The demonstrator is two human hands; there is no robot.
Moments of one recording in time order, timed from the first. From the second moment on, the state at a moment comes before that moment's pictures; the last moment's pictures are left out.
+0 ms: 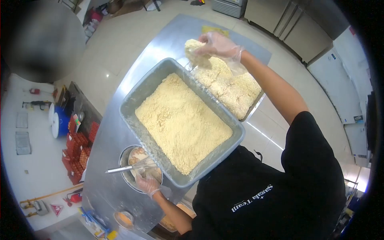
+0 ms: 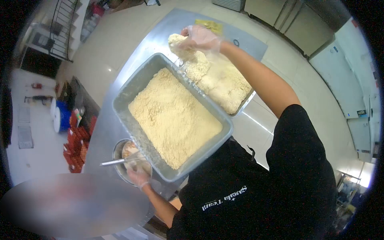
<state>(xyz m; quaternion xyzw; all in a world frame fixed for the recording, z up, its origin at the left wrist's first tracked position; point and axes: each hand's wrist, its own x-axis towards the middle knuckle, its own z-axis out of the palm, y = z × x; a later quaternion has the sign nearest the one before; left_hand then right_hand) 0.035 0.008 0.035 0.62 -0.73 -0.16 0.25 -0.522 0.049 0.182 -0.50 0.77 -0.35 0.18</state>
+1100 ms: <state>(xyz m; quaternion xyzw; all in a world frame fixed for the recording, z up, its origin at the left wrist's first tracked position) 0.134 -0.041 -0.038 0.67 -0.72 -0.18 0.05 -0.502 0.024 0.067 -0.59 0.77 -0.25 -0.02</state>
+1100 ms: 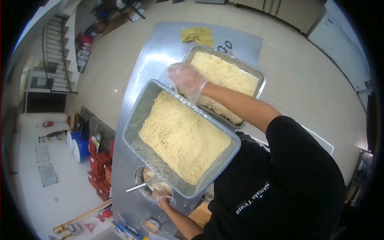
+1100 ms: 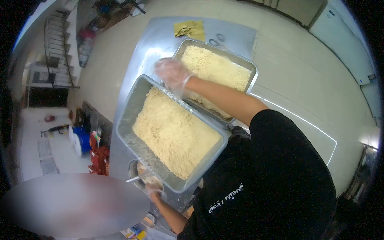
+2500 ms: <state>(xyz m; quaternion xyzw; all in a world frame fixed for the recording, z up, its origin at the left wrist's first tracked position) 0.082 -0.013 0.064 0.61 -0.49 -0.58 0.26 -0.357 0.033 0.033 -0.64 0.66 -0.33 0.22</state>
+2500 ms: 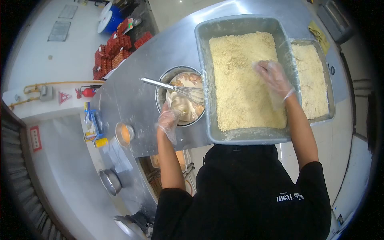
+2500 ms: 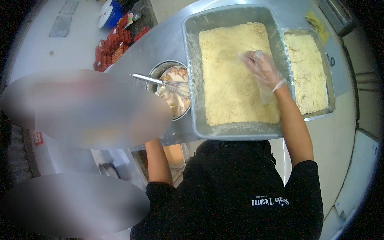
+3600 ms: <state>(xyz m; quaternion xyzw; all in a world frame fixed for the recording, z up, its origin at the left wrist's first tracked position) 0.071 -0.022 0.058 0.63 -0.73 -0.25 0.02 -0.350 0.035 0.061 -0.64 0.65 -0.34 0.24</state>
